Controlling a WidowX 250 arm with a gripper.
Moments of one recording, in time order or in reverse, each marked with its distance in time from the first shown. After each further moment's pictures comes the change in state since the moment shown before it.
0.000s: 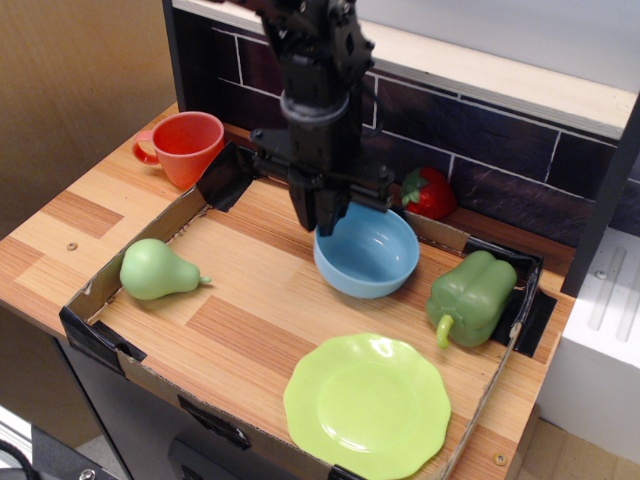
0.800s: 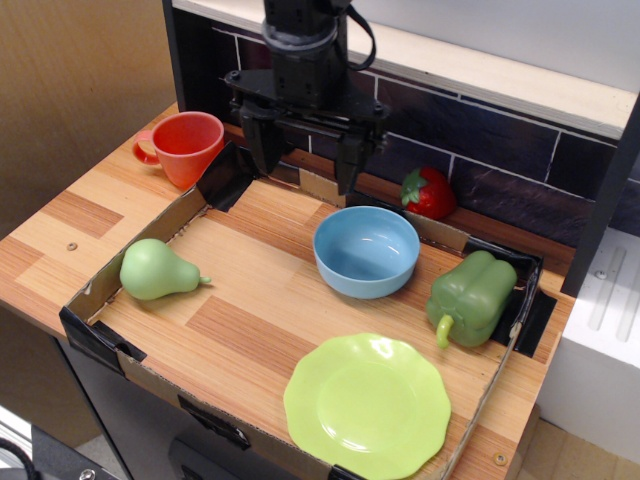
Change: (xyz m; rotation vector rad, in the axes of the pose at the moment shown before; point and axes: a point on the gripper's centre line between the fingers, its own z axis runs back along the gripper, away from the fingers) arm 0.000 -0.003 0.049 0.020 -0.030 0.055
